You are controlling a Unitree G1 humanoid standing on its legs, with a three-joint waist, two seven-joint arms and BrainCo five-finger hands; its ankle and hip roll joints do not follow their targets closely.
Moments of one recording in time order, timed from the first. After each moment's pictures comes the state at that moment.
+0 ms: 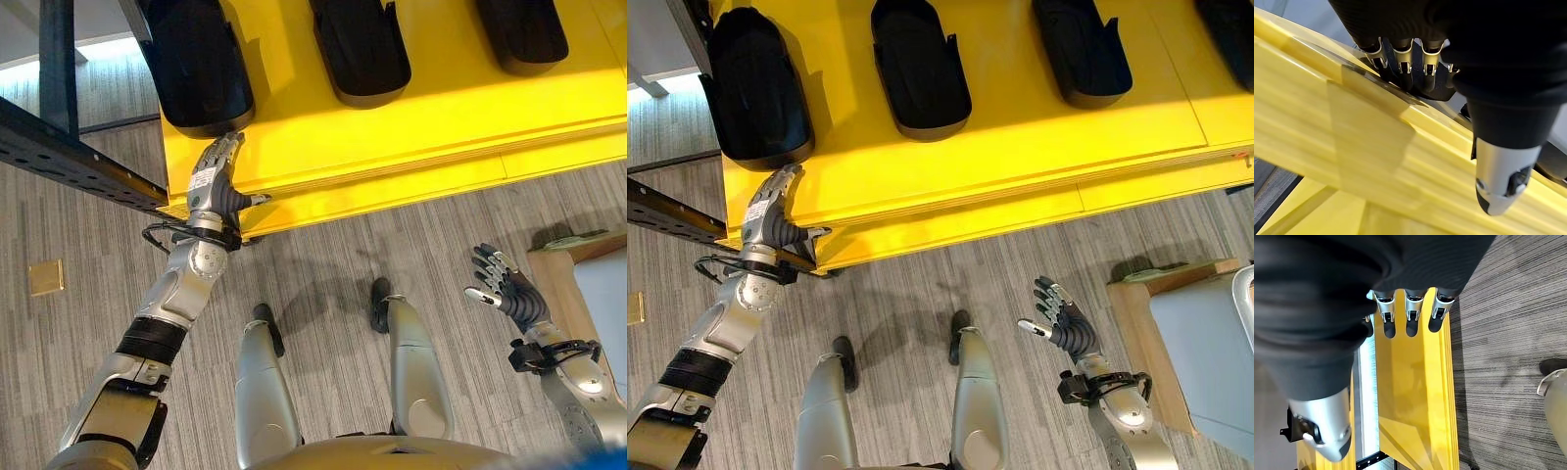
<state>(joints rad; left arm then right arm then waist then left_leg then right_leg) -0.41 0.60 -0.19 0.26 0.44 -0.03 0.39 0.31 -0.56 0.02 -0.13 0.53 -0.06 0.10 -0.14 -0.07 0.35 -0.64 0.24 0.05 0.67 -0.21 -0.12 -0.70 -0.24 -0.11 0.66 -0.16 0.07</state>
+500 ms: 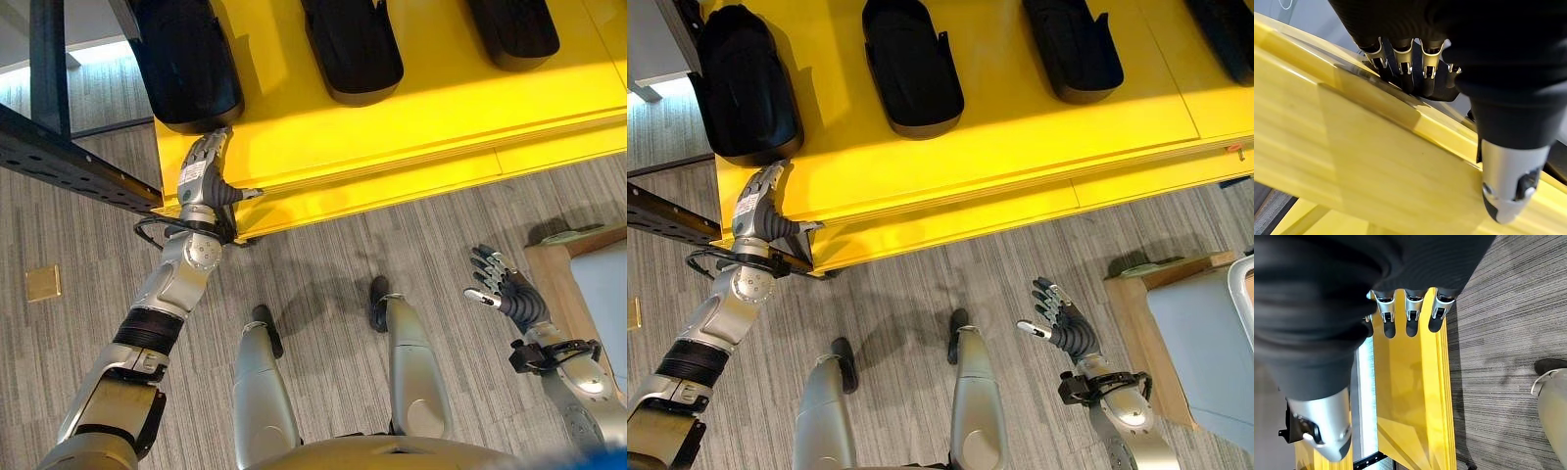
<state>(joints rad) -0.43 0.62 -0.19 0.30 0.43 -0.01 0.40 0.31 -0.57 0.02 -0.13 0.53 -0.06 0.11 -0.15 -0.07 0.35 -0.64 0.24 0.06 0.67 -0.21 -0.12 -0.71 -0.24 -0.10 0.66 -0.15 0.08</state>
